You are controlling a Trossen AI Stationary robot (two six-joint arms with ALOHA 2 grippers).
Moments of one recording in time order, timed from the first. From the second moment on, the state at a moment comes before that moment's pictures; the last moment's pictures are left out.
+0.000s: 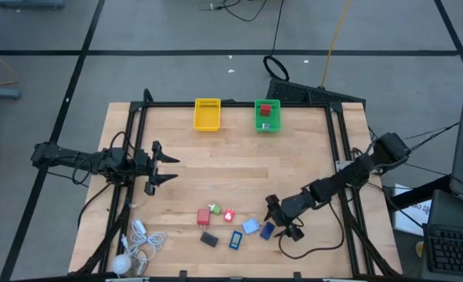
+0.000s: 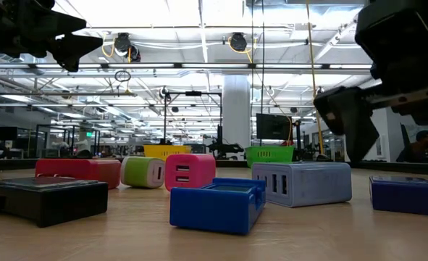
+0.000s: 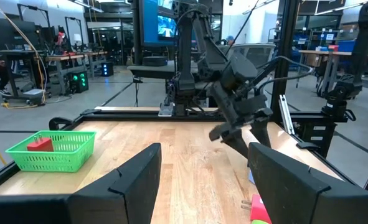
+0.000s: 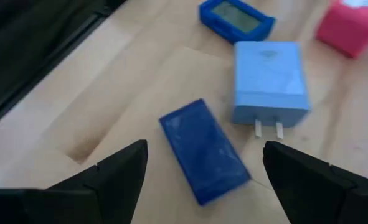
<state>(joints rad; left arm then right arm) -0.16 0.28 0.12 0.21 -0.11 -0.01 0.46 1.60 0.56 0.35 -0.16 0.01</state>
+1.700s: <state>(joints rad) -0.16 0.28 0.12 0.25 -0.11 -0.03 0.02 1.20 0.42 0.29 0.37 -0.32</state>
